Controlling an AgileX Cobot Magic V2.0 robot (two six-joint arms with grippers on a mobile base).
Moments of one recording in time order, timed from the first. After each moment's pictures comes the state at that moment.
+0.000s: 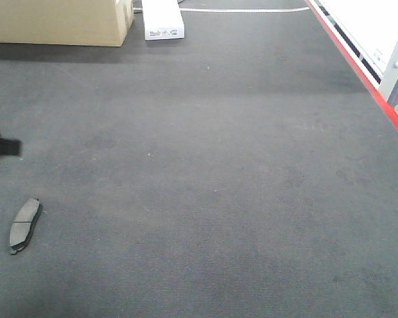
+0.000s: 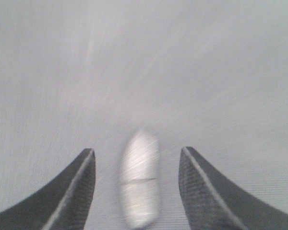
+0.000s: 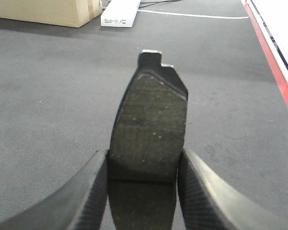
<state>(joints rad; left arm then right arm) -0.07 1.20 -0.99 0.05 0.66 -0.10 0.23 0.38 -0.49 -0.02 0.48 -0.02</state>
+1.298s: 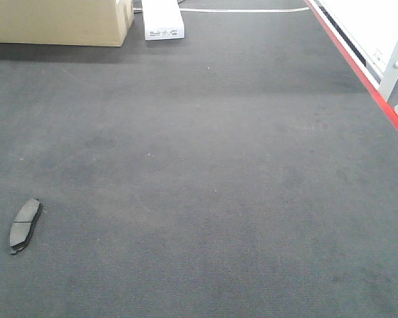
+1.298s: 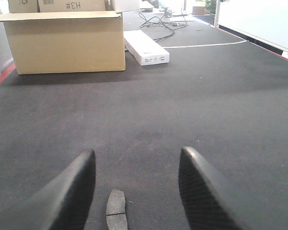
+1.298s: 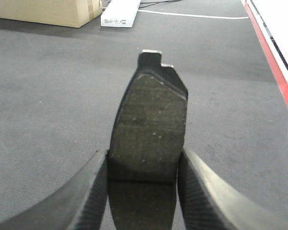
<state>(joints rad) -0.07 0.20 -0.47 -0.05 0.51 0.01 0.23 0.38 -0.49 -0.02 0.48 -0.02</state>
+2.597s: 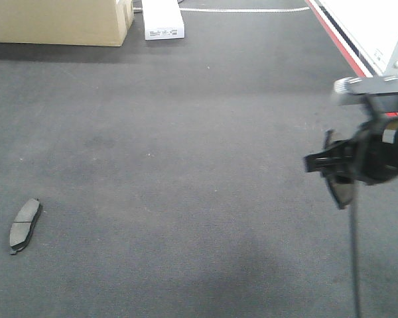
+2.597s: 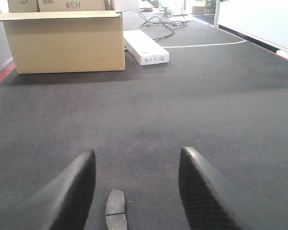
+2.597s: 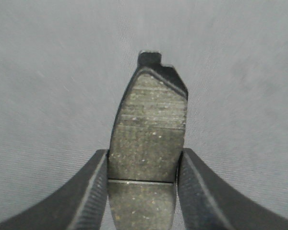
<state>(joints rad) -0.07 0.20 -0.47 -0.05 0.51 0.01 0.23 1.37 -1.05 -0.04 0.78 0.08</state>
